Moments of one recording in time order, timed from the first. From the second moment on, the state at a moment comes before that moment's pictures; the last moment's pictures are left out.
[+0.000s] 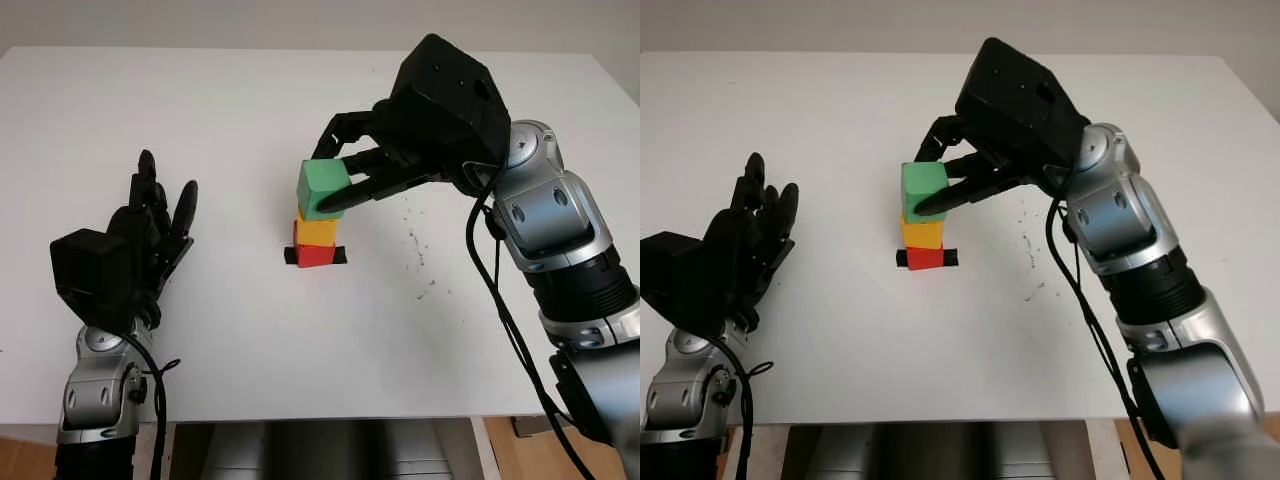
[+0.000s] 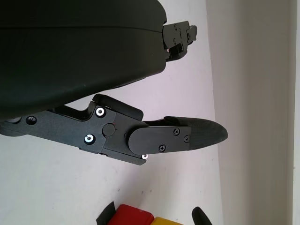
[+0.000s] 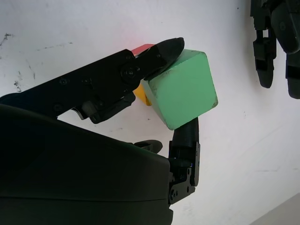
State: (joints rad) left arm -0.20 0.22 0.22 -0.12 -0.11 0.27 -0.04; right arm -0.94 -0.49 0.29 0.04 -0.15 0.73 0.70
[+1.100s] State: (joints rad) left arm -0.20 0.22 0.22 -0.12 -0.09 0.26 -0.03; right arm -0.92 -0.54 0.29 0.03 -0.11 0.61 0.84
